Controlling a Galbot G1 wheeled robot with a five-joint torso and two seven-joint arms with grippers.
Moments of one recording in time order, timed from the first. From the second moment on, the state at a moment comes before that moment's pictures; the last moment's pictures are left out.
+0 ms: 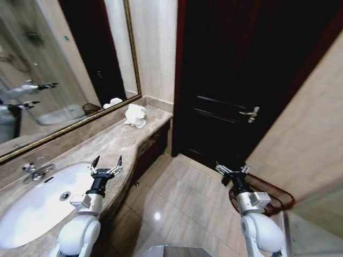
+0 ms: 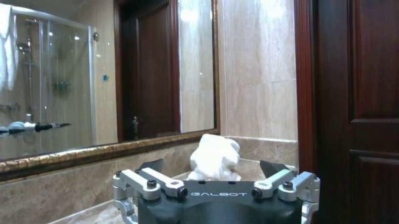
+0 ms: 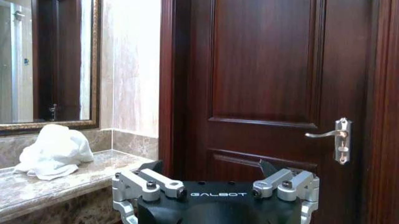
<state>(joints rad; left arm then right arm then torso) 1.70 -1.35 -0.77 -2.26 -0.28 -0.01 -0.04 -1.56 1.58 0.72 2.25 0.07 -0.12 -0.18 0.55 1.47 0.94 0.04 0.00</state>
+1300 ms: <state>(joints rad) 1.69 -1.35 -0.77 -2.26 -0.27 0.00 -0.04 -1.53 1.57 0.71 2.22 0.07 -0.12 -0.18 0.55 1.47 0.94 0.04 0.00</state>
